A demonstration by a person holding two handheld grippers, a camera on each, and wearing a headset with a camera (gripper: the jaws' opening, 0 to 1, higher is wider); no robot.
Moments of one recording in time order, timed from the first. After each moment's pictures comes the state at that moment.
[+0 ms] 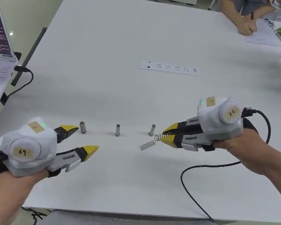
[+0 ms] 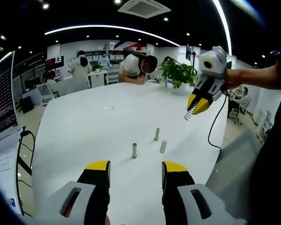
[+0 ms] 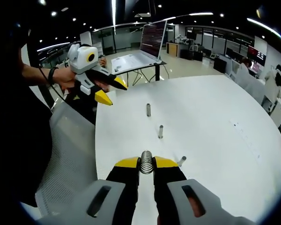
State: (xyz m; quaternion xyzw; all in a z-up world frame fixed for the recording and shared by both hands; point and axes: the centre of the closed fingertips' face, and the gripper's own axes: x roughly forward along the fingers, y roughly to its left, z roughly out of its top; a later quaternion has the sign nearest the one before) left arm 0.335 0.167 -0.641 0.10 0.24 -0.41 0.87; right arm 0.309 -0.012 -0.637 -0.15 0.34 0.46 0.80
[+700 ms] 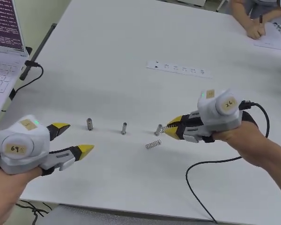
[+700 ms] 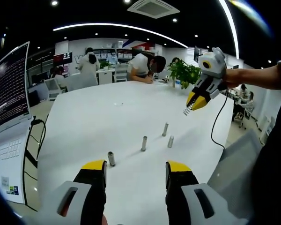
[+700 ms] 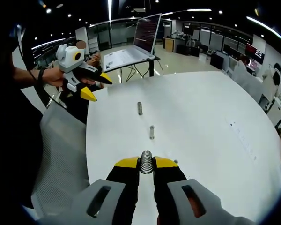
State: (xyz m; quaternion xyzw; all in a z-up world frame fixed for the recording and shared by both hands) left arm 0.335 0.195 -0.644 0.09 0.25 -0.39 0.88; right arm 0.335 -0.010 -0.643 -0.17 0.35 0.44 0.81
